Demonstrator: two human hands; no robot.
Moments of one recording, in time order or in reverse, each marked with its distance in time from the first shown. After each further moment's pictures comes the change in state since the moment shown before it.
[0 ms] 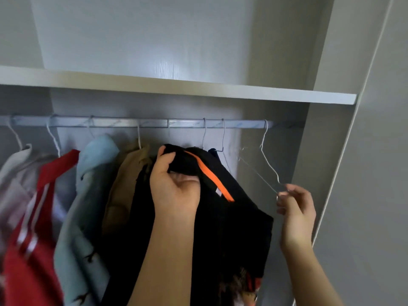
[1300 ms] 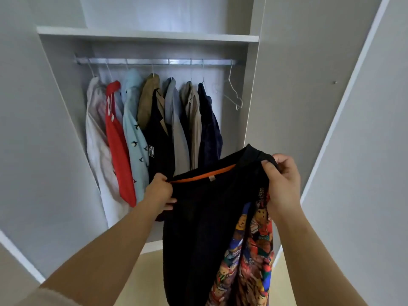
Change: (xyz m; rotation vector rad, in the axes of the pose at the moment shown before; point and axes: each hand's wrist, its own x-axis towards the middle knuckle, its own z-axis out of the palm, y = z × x) left_hand -0.421 0.061 -0.174 1.790 0.286 -0.237; right_hand -0.326 -0.207 -0.331 0.091 -0.208 0.188
